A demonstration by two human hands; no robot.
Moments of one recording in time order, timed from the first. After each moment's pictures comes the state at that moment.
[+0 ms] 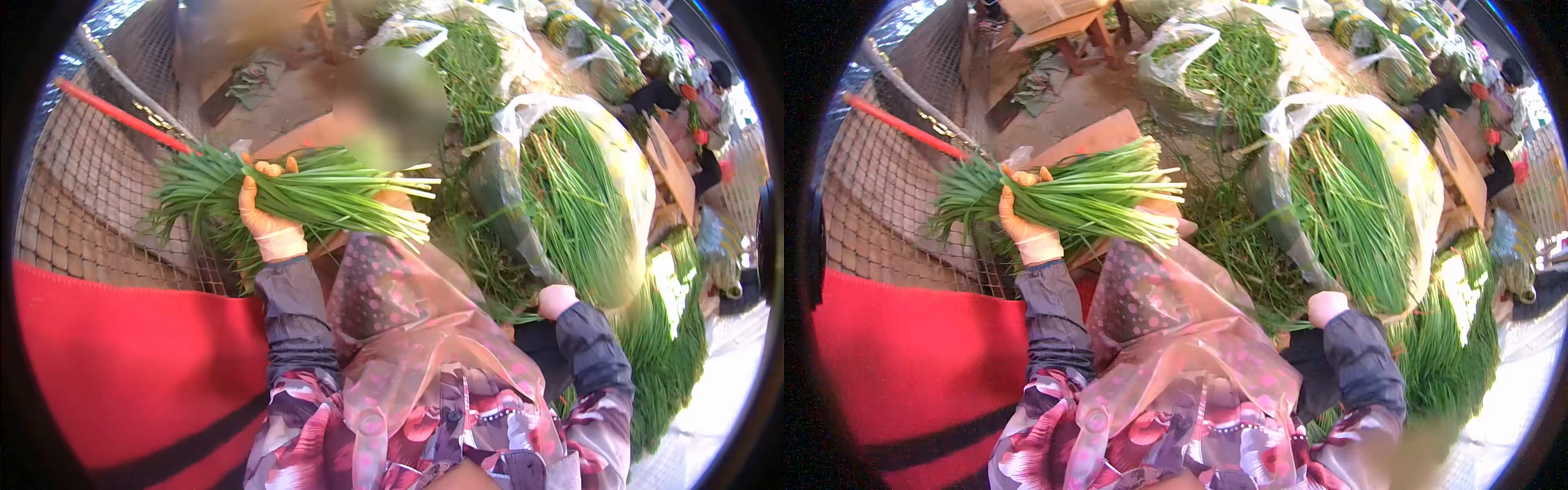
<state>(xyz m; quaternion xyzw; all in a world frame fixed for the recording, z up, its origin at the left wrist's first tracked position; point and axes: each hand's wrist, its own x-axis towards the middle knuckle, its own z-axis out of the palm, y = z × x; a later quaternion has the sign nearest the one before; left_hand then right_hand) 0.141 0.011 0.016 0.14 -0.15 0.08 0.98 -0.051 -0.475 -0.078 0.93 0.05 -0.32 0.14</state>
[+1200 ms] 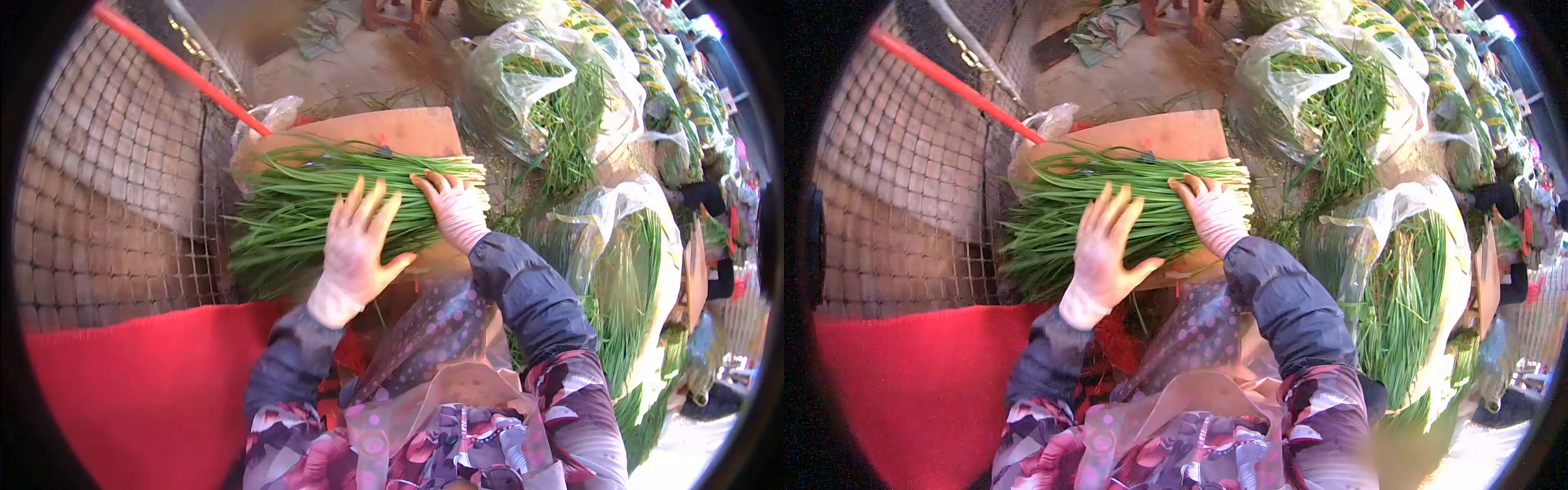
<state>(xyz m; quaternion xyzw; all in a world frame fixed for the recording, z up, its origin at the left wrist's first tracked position) 0.152 0.040 -0.012 0.95 -0.15 0.17 0.24 0.259 -0.147 -0.096 0.94 0.34 0.09 -0.03</state>
